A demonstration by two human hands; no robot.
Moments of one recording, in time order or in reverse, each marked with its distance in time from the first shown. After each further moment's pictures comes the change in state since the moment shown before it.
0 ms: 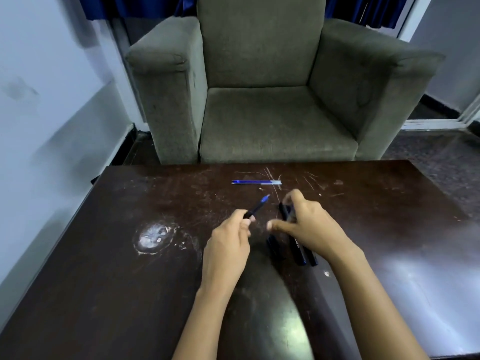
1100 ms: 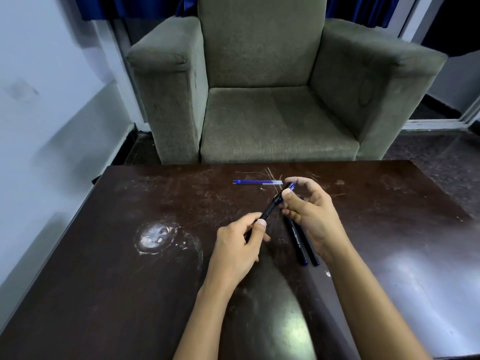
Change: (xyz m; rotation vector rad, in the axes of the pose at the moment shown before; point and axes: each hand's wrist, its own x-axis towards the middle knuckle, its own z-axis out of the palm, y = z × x) left_hand 0.000 0.006 0.001 -0.355 -0.110 -0.048; right_hand 0.011 0.000 0.014 1.169 0.205 0.019
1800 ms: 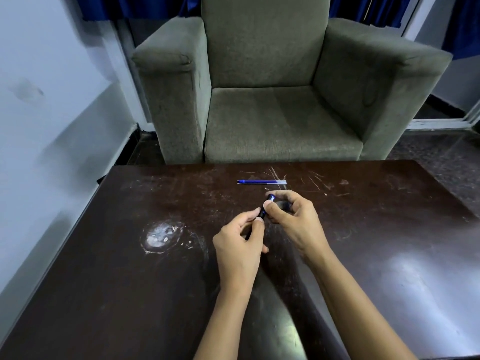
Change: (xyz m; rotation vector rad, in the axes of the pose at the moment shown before) left_hand -0.009 0.010 0.009 -0.173 0.360 -0.089; right_hand -0.008 0.020 0.025 -0.328 0.002 -0.065
